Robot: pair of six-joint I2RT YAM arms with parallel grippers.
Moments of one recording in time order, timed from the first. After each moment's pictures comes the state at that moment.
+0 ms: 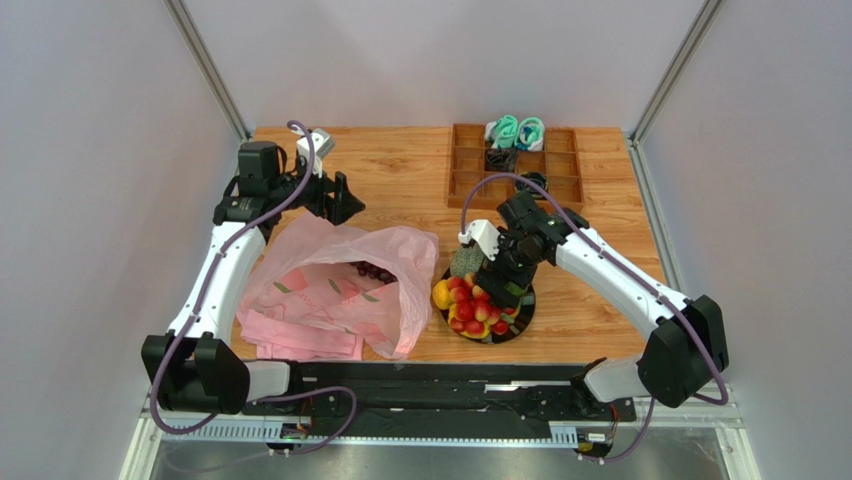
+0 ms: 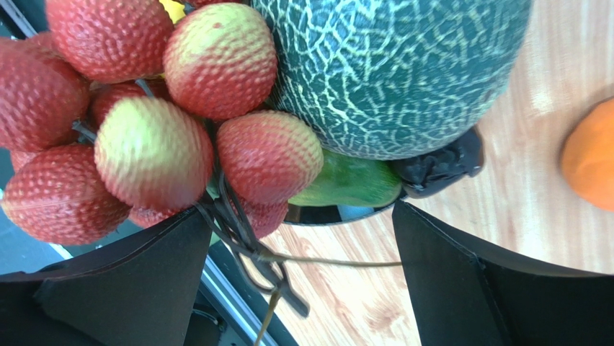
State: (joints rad) left arm -0.06 1.27 1.19 -0.48 0.72 0.19; right arm 0.56 1.39 1.15 -1.01 -0.24 -0.54
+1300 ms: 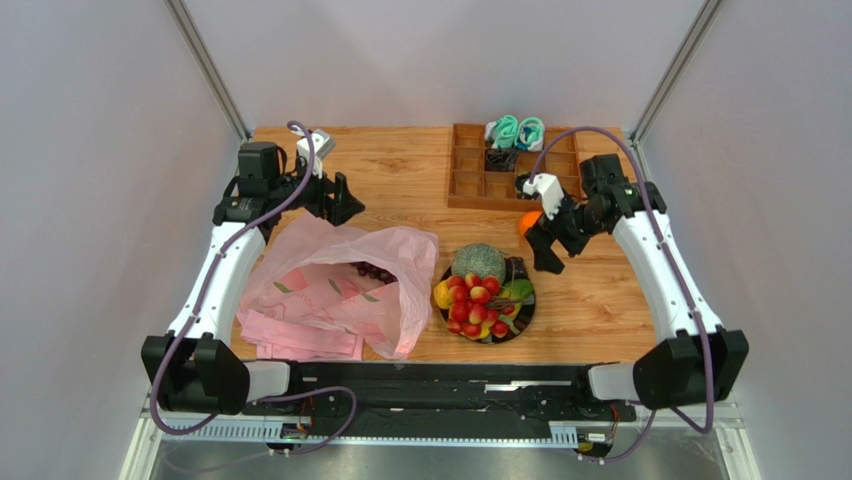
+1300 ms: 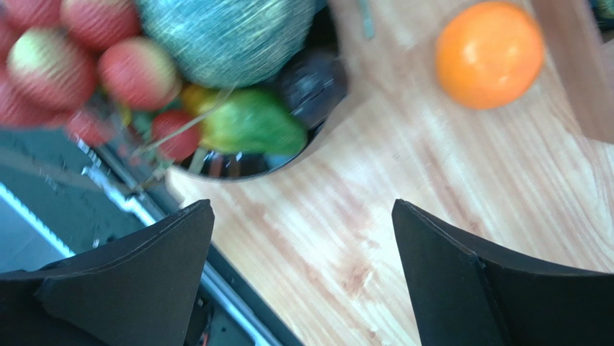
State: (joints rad) left arm -0.06 1.27 1.19 -0.49 0.72 0.19; right arm 0.16 1.31 1.31 -1.20 -0.44 -0.73
